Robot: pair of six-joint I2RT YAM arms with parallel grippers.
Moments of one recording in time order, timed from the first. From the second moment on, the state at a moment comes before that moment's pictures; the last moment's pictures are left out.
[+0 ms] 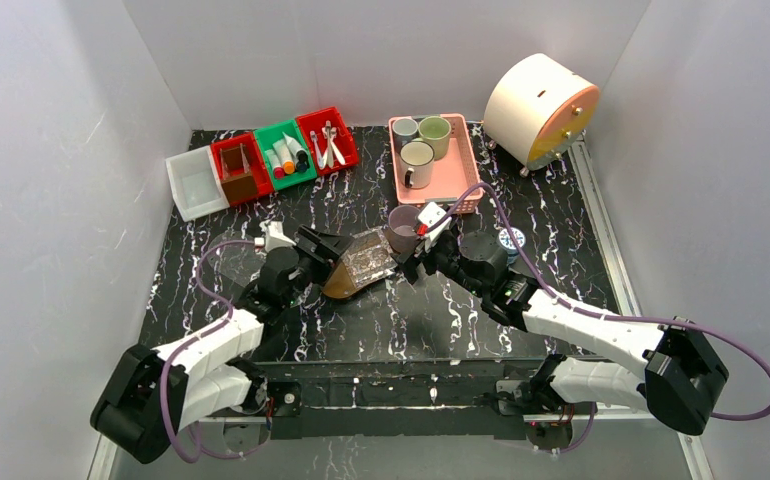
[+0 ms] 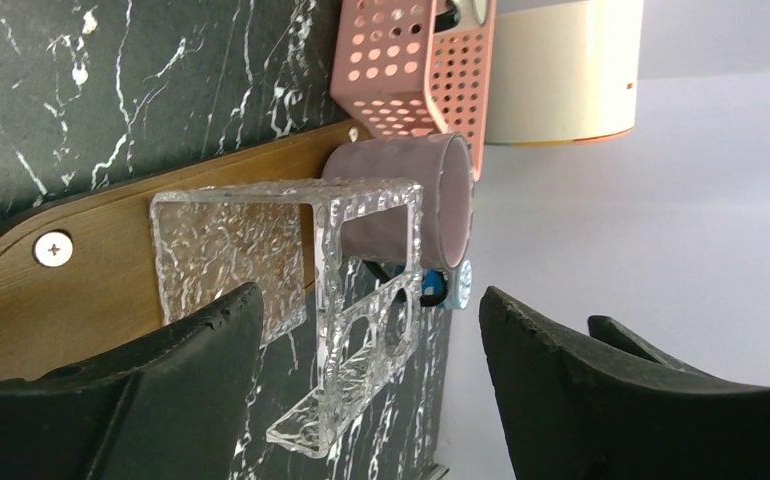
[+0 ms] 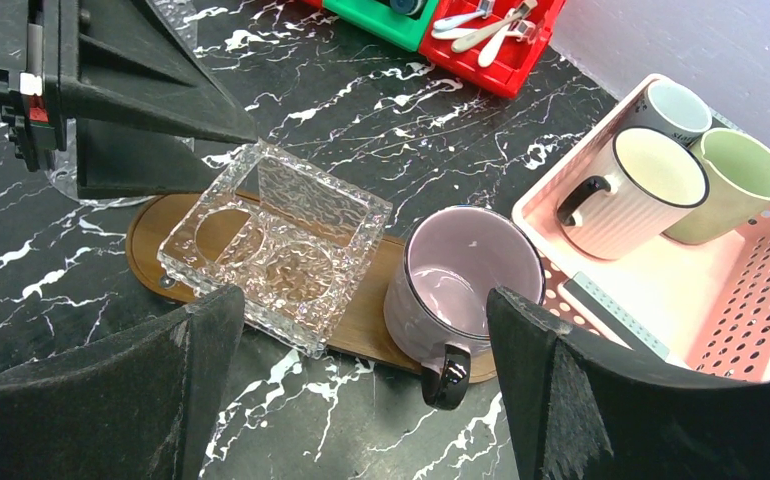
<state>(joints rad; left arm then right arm) -0.51 1.05 0.31 0.45 -0.09 -1.29 0.91 1.12 0.64 0.34 0.06 -0.17</state>
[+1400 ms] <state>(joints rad) -0.56 1.40 0.64 0.24 0.05 -1.22 0.91 1.12 0.64 0.30 0.09 -0.19</state>
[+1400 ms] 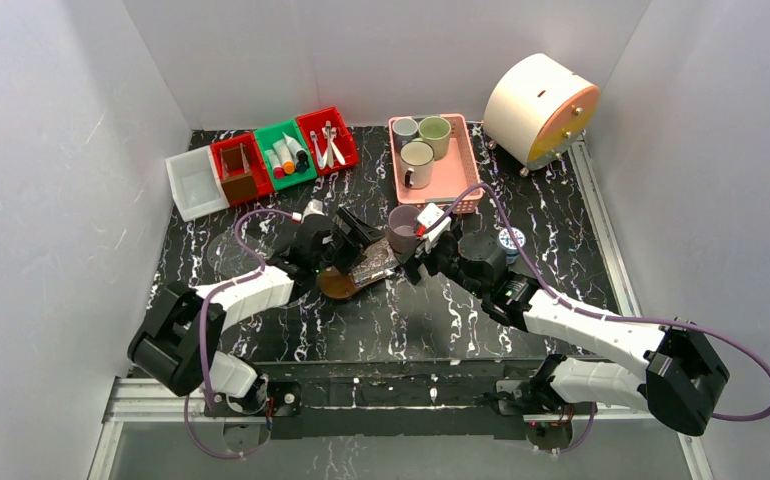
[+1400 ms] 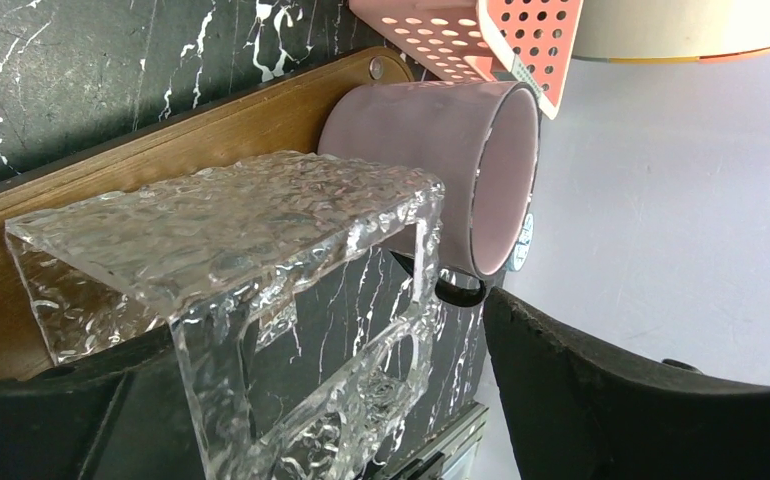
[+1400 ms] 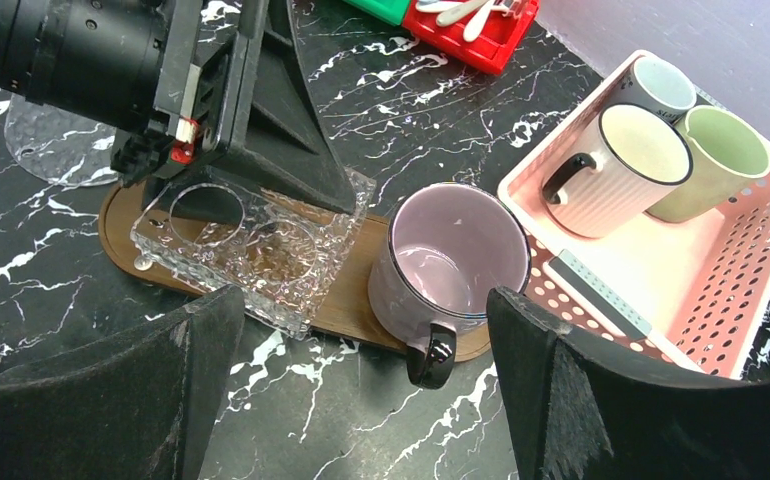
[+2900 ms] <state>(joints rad) -0.59 1.51 0.65 0.40 -0.05 -1.34 0.91 1.10 0.64 0.29 0.12 -0.21</state>
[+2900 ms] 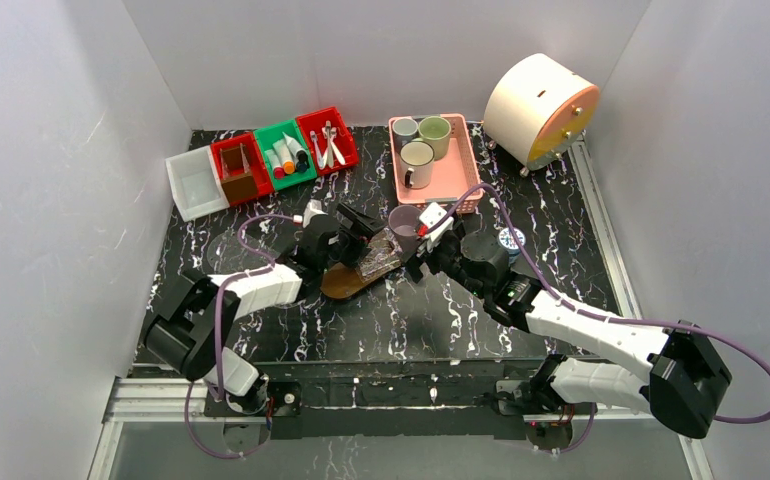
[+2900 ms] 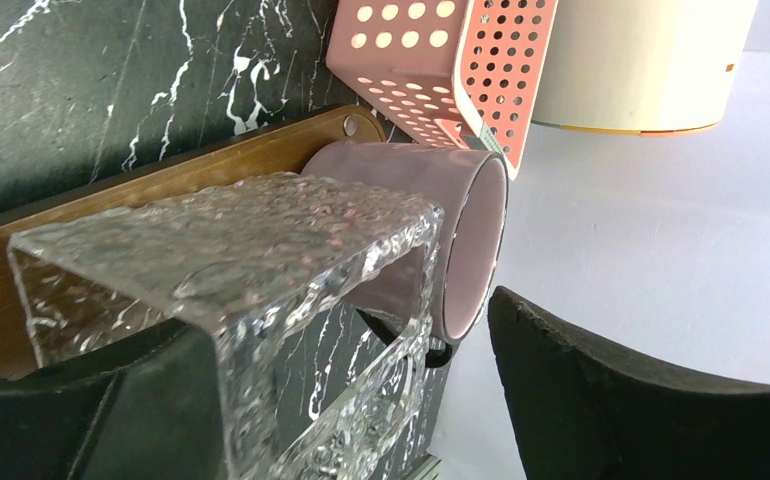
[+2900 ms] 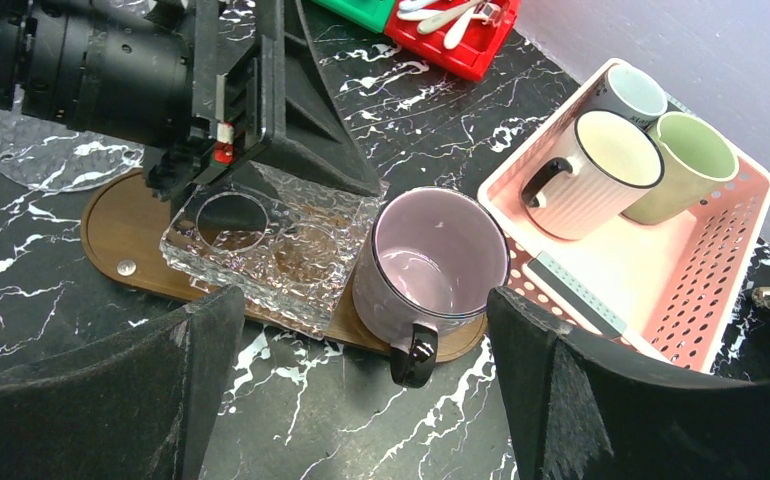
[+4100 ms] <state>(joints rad) -0.59 1.19 0.57 0.07 -0.12 -1.09 0.91 1.09 0.68 0.22 0.18 -0.22</state>
